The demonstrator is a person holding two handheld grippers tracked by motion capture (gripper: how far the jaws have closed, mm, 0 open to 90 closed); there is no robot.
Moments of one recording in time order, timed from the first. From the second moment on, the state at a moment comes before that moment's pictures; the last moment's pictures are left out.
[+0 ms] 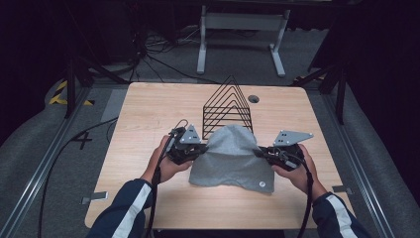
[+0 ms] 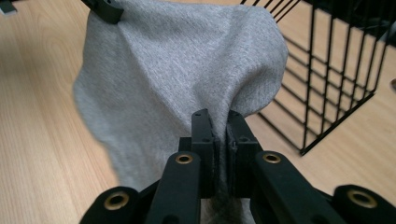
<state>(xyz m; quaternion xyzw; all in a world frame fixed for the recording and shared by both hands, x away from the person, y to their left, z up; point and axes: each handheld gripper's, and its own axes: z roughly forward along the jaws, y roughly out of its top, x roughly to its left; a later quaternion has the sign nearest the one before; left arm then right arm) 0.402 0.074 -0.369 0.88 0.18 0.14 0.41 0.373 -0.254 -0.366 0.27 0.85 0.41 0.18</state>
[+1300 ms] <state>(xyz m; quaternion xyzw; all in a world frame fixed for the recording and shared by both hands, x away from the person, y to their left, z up) 0.464 0.067 -0.206 0.84 0.18 0.24 0.45 0.438 -0.254 -0.206 0.26 0.80 0.46 0.29</state>
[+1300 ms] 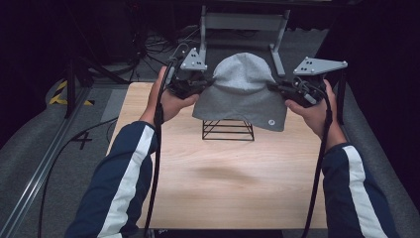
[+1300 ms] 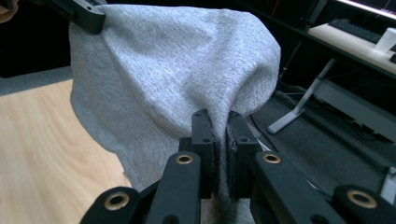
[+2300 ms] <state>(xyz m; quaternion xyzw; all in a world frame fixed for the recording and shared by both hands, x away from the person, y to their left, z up) 0.533 0.053 -0.205 0.83 0.23 0.25 0.45 0.507 -0.243 -0.193 0.29 0.78 0.46 0.31</state>
